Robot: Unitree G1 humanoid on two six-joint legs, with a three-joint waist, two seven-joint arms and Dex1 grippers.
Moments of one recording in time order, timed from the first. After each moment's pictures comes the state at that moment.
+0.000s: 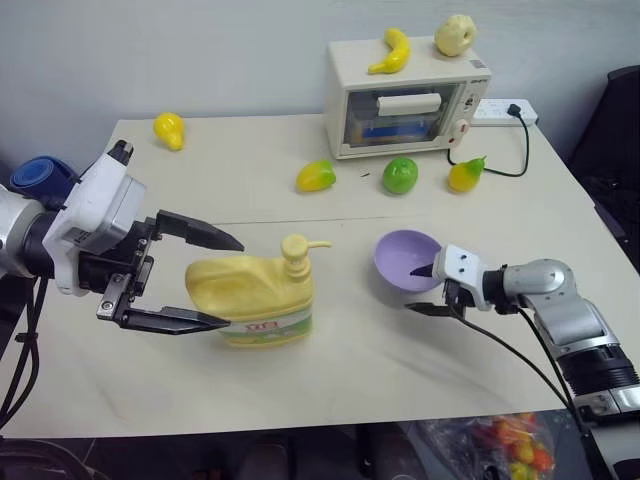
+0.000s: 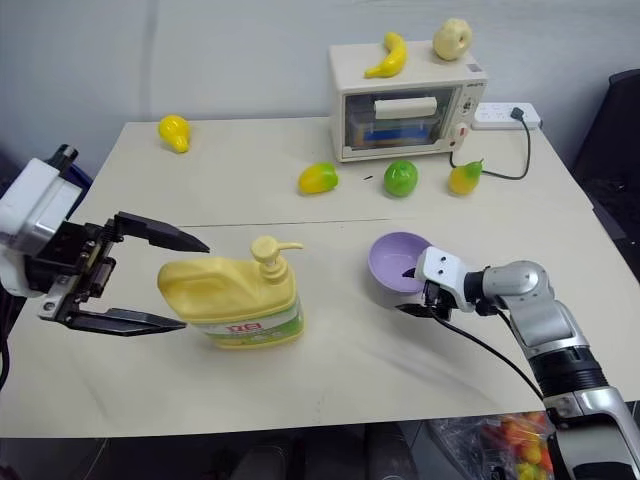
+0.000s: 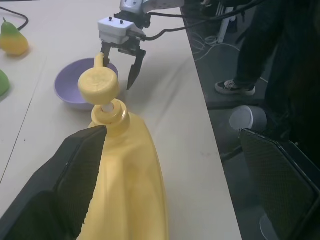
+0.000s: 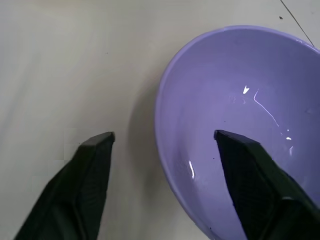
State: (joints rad) left arm -0.47 1.23 0.27 -0.42 -0.88 0.68 -1.30; right arm -0.49 -0.74 0.16 0.25 0.07 0.11 1.15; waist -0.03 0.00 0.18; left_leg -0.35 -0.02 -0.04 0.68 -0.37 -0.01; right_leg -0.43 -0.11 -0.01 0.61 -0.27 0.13
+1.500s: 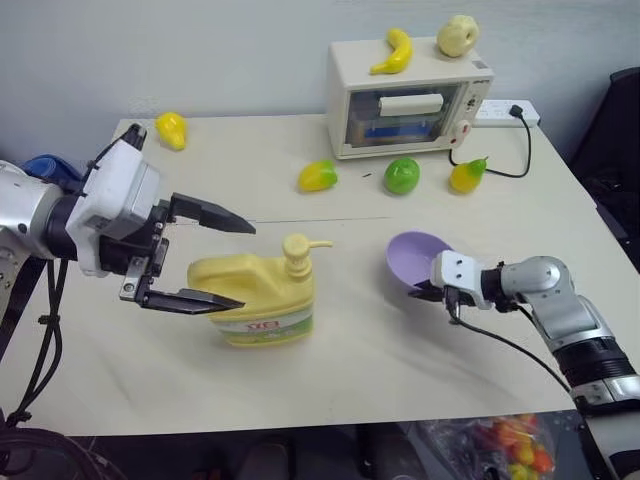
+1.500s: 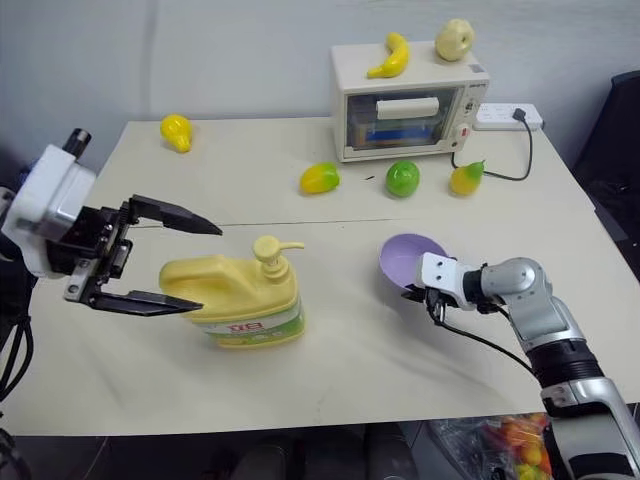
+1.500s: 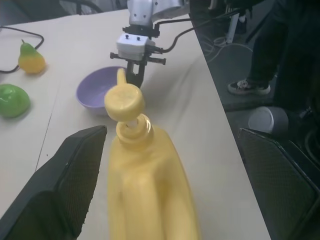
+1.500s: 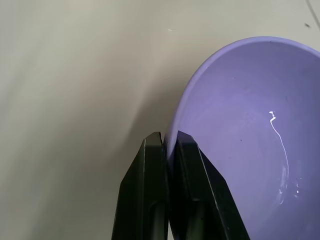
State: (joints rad) left arm -0.65 1.13 0.18 -0.33 -0.81 0.67 -1.30; right arm -0.53 -0.79 0.20 0.25 0.01 -0.03 1.27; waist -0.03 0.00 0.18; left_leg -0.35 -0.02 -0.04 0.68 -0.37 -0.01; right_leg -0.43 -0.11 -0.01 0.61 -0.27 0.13
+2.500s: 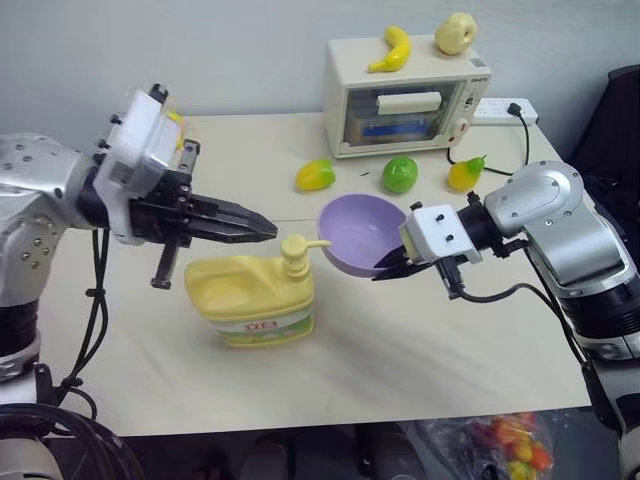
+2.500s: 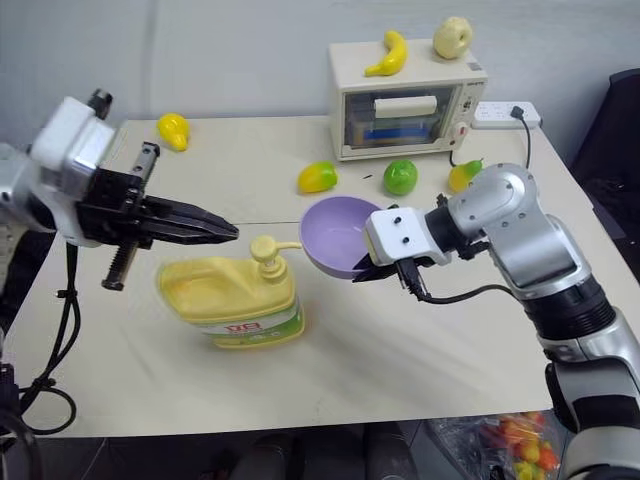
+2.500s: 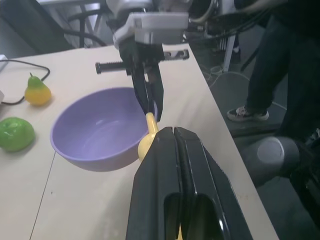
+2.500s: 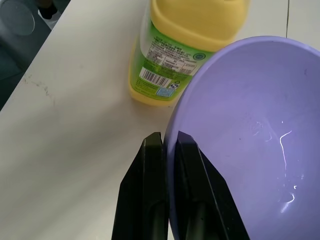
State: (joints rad) left arm -0.79 0.98 0.04 -0.25 -0.71 0.65 -1.28; right arm -0.90 -0.81 0.32 -0.11 0.19 0.26 1.53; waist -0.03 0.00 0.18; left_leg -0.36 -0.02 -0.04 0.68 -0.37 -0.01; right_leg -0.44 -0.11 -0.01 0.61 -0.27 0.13
